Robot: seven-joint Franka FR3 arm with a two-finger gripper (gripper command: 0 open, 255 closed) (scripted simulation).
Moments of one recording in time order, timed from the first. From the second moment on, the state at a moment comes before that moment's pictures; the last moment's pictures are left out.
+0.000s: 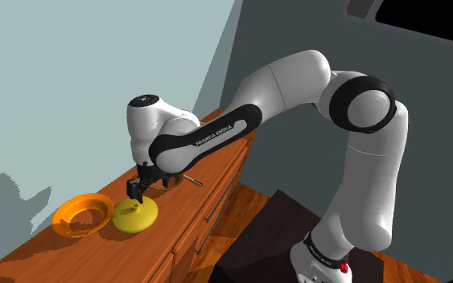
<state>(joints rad) 0.20 0.39 0.36 -1.90 -0.22 2.19 0.71</state>
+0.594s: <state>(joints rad) 0.28 0.62 0.32 -1.70 -0.29 2.22 0.79</state>
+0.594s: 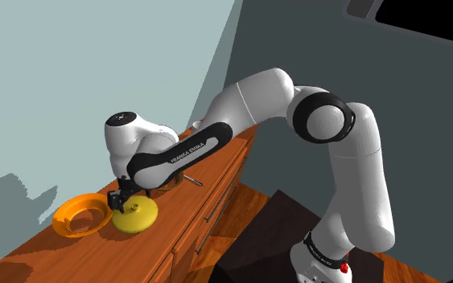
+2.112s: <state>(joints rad) 0.28 0.64 0.32 -1.70 -0.30 2.24 0.79</state>
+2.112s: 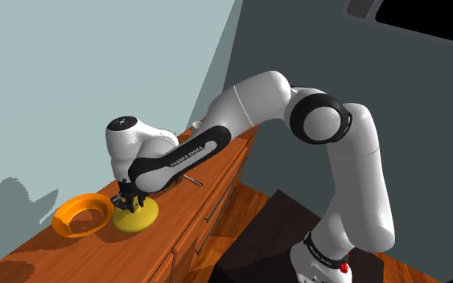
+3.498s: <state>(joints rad) 0.26 0.48 0.36 -1.65 -0.23 2.04 0.74</state>
